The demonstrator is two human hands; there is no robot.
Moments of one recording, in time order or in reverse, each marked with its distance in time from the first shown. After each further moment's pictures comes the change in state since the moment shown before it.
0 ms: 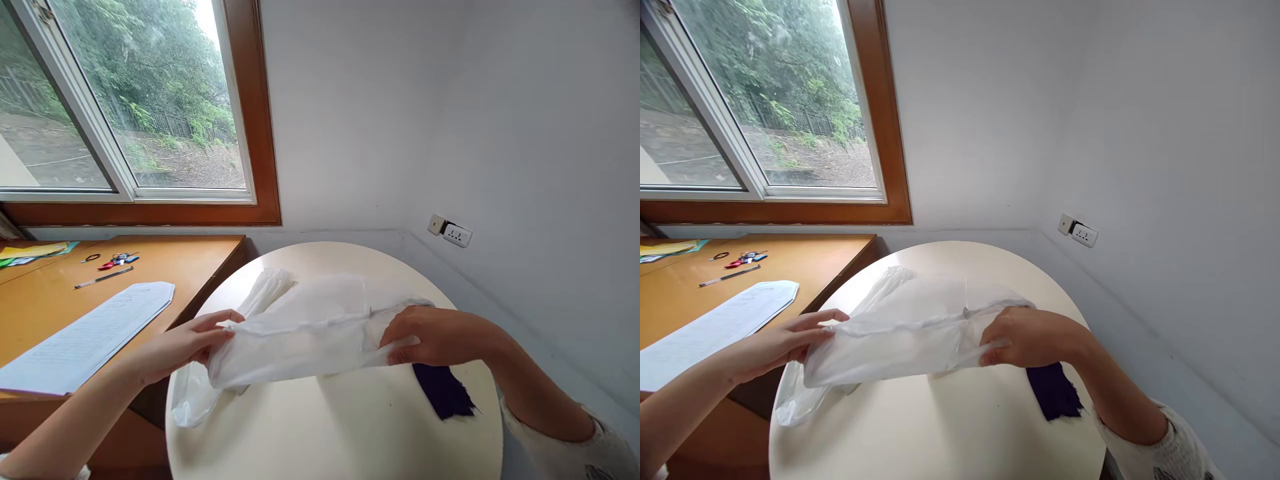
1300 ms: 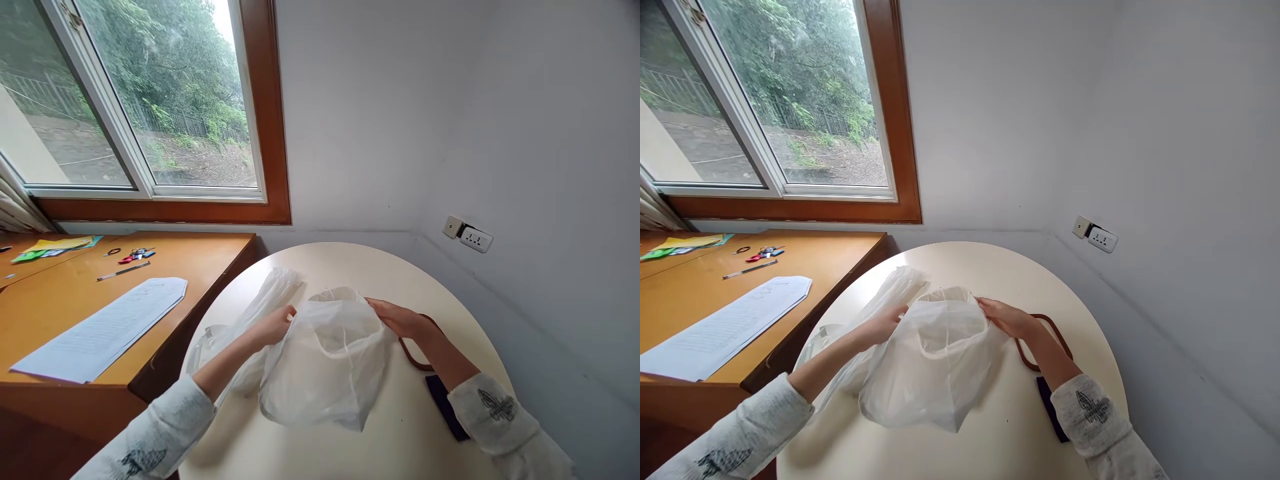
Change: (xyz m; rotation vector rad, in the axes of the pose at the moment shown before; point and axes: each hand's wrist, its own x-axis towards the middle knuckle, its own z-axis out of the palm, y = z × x) left_hand 0.095 -0.041 0.077 0.201 0.056 0.047; right_hand 0.101 0.092 0.069 1.079 0.001 -0.026
